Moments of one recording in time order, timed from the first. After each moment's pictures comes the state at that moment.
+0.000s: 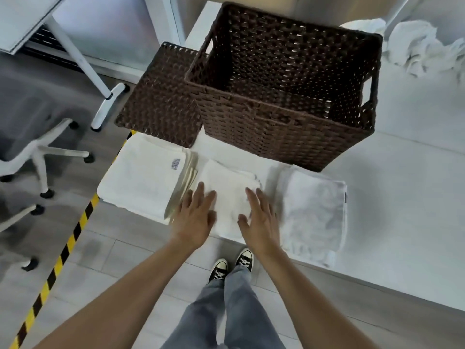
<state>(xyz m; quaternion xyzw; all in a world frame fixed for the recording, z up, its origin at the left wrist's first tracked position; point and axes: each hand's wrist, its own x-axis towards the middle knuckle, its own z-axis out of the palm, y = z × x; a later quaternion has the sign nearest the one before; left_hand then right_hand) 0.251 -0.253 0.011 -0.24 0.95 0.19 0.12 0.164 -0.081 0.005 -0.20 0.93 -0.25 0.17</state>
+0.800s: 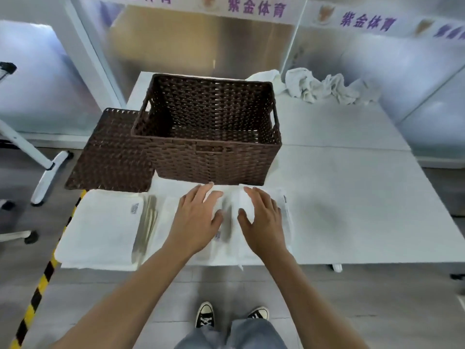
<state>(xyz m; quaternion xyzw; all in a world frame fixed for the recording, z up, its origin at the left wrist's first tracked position) 0.188 -0.191 0.147 -0.02 0.98 0.20 -0.04 0.149 -0.010 0.118 -0.13 0.95 -0.30 -0.03</state>
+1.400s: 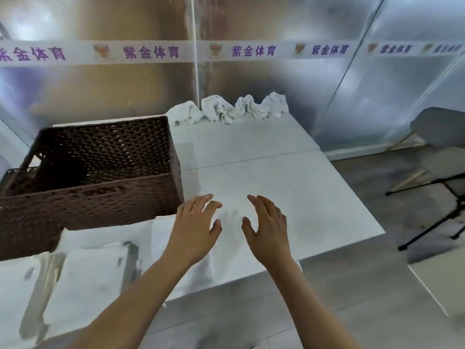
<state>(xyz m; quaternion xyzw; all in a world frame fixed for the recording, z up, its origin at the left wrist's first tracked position) 0.113 0.044 0.195 0.09 0.97 0.20 -0.07 0.112 0.241 0.163 -0.03 0.95 -0.30 -0.10</state>
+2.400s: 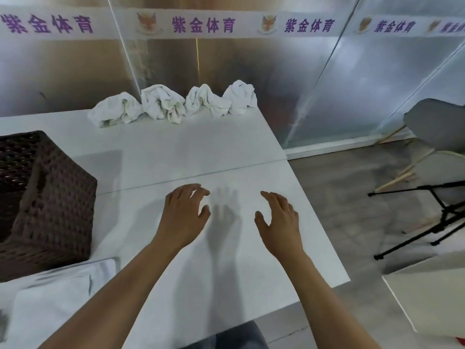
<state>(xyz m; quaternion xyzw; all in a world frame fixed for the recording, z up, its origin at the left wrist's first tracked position) -0.140 0.254 0.142 0.06 0.98 0.21 -0.02 -0.120 0.501 0.124 0.02 0.96 -0.27 -0.05</state>
